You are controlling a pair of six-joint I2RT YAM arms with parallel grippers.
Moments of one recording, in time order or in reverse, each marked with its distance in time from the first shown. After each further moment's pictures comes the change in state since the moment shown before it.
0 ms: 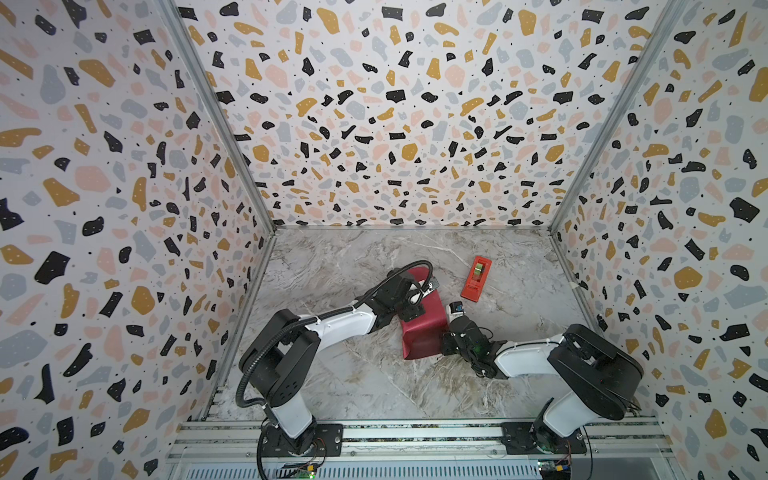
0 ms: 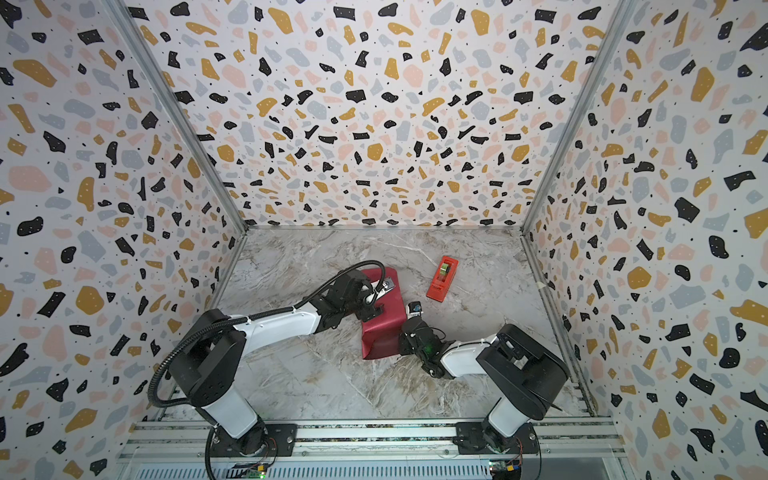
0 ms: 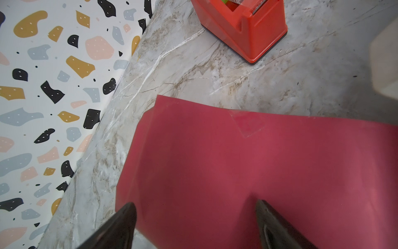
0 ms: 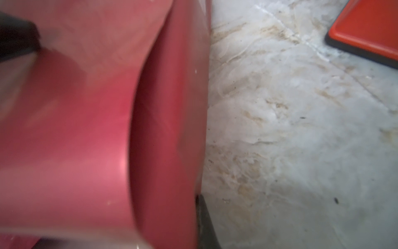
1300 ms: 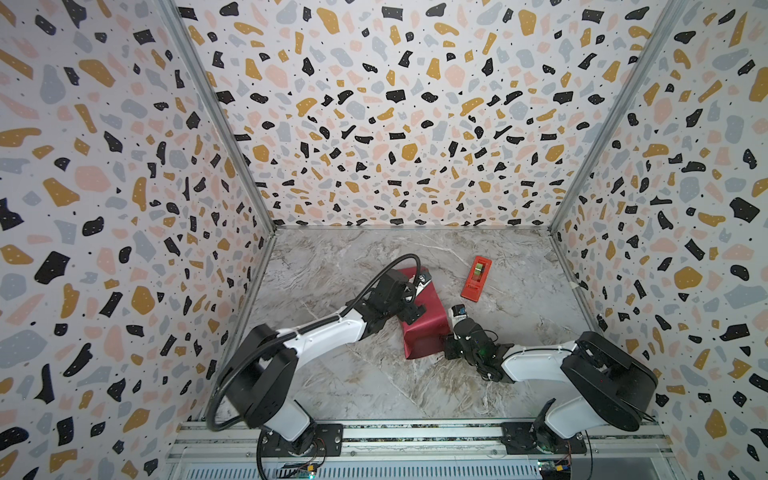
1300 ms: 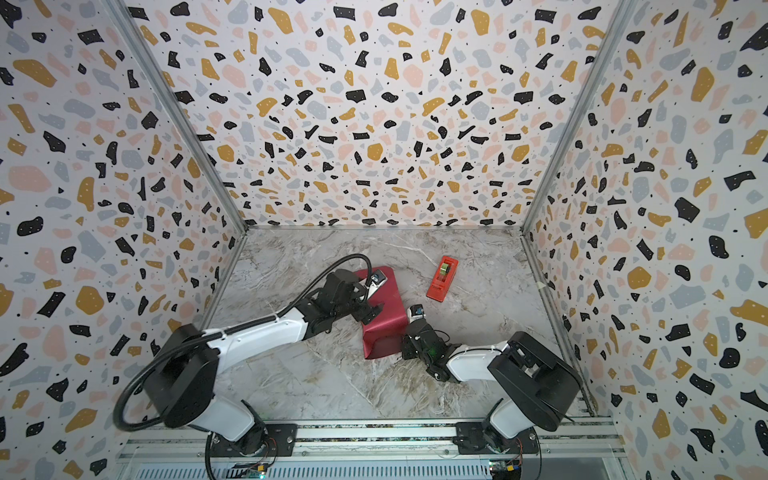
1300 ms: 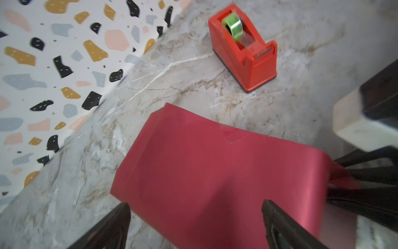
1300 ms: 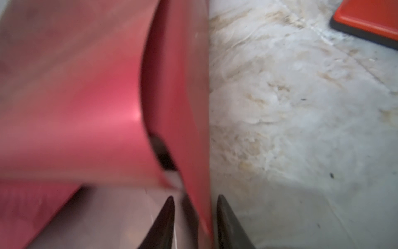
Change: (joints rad) left arm -0.009 -0.237 -0.122 0.000 -0.013 -0.357; right arm 0.000 -0.119 -0.062 -0.065 -0.052 -0.002
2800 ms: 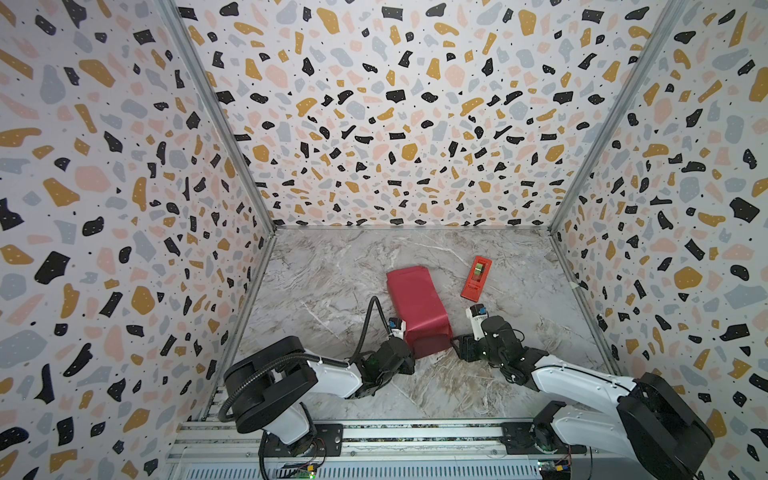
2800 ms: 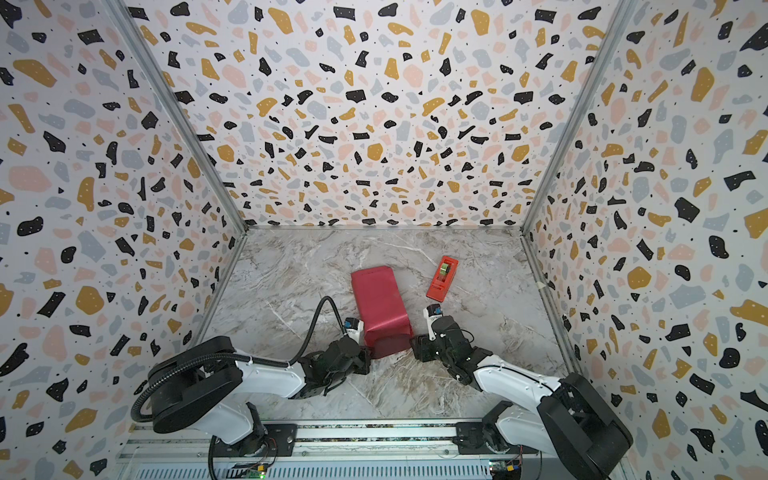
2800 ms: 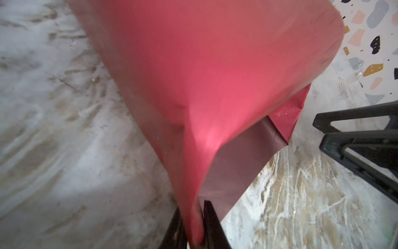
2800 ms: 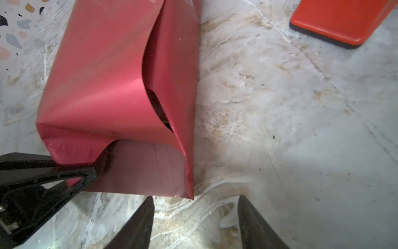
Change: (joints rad) left arm -0.283 0.093 -0.464 0.419 -0.121 -1.015; right arm -0.158 -0.307 -0.077 -0.202 -0.221 -0.076
